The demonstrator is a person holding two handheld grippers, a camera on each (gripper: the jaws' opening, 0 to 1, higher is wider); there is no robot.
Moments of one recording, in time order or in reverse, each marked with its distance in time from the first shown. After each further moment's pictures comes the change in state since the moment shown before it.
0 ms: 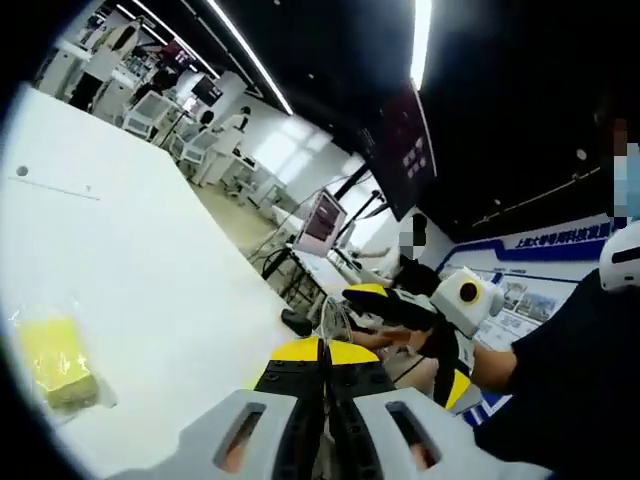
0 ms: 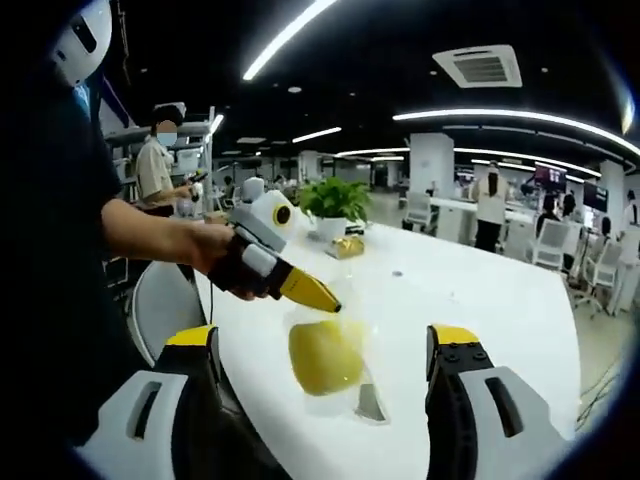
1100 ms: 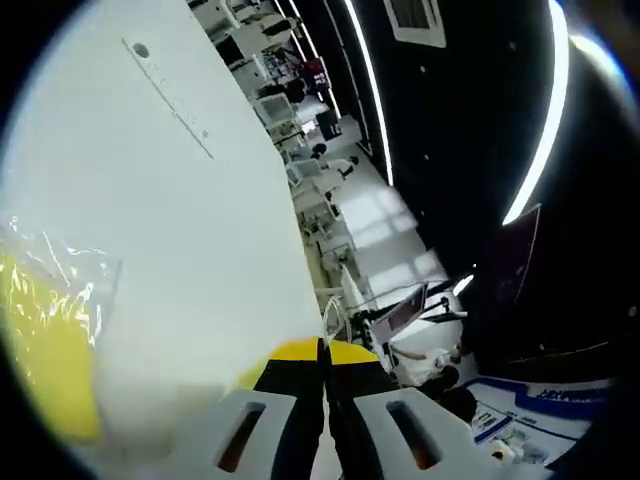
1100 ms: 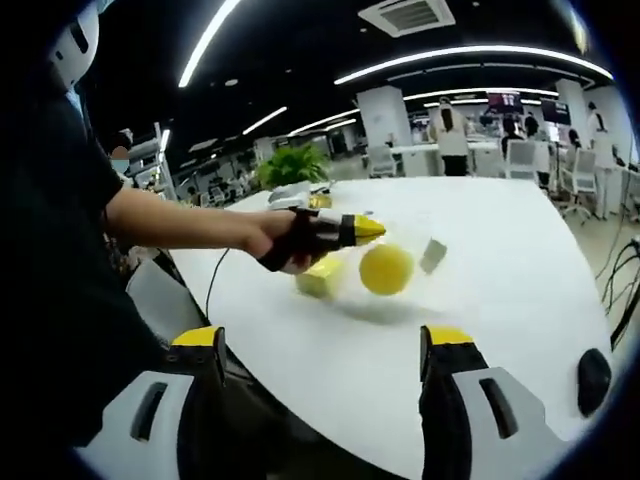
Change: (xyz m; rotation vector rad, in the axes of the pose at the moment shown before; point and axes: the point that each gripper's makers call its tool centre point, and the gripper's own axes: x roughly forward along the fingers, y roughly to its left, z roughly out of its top) left arm 0.034 0.175 0.035 -0.525 -0.358 0.258; right arm -0.030 -0.004 -0.095 0.320 0.087 -0.095
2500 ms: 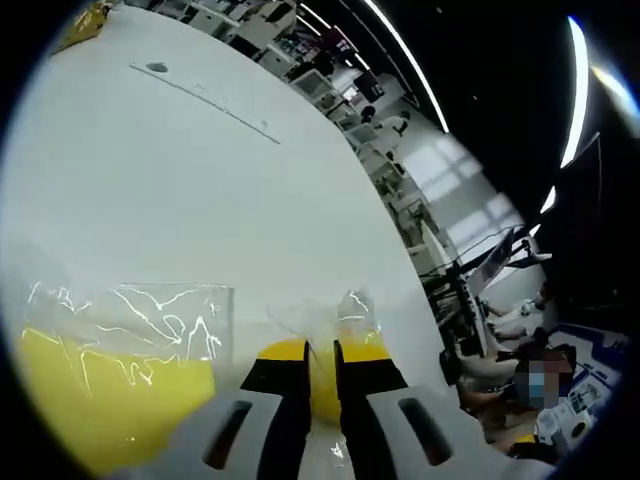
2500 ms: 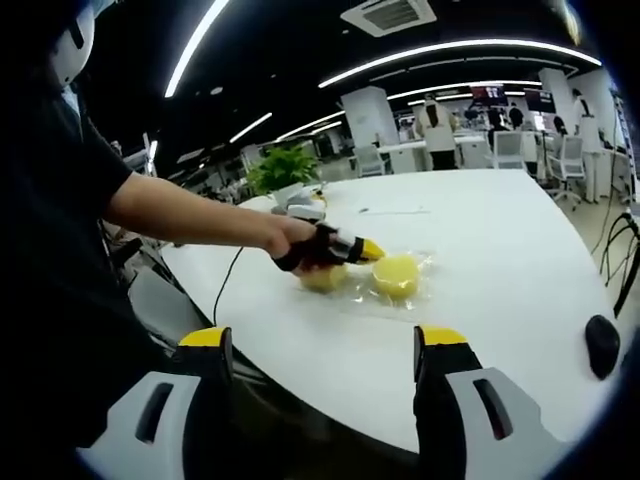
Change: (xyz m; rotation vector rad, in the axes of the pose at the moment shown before) left arm -0.015 0.072 -0.005 0.298 0.185 0.335; right arm -0.004 0.019 -0.006 0.044 -0.020 -0.039
